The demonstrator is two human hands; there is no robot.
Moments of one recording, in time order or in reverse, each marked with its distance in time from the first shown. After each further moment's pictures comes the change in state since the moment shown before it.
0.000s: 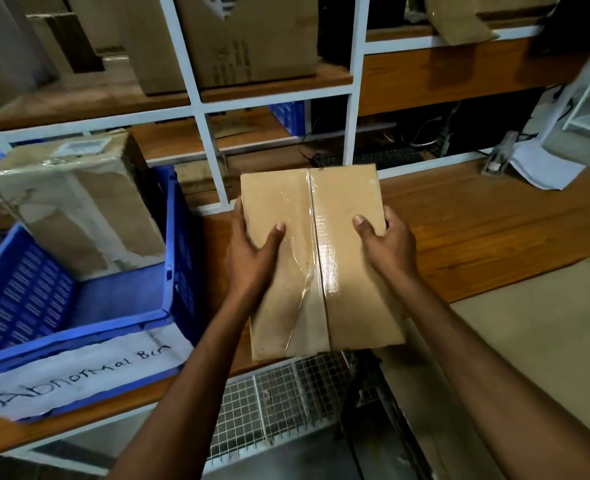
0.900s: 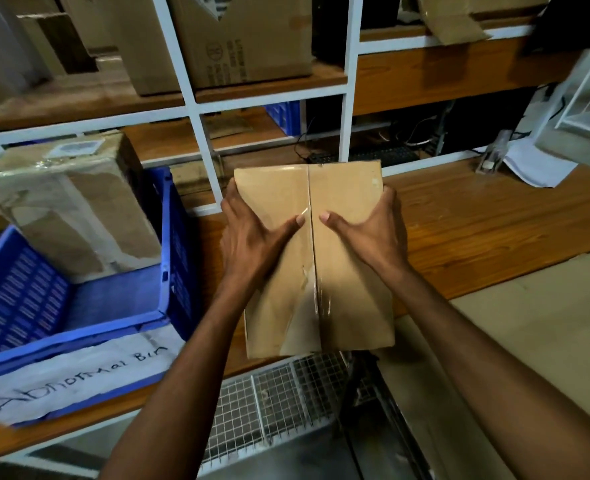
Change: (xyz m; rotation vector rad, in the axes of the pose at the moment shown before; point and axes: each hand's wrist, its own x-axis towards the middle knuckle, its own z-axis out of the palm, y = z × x) left_hand 0.020 0.023 0.010 0.404 -0.013 0.191; right_hand 0.009 -0.022 0.006 -0.212 0.034 -0.043
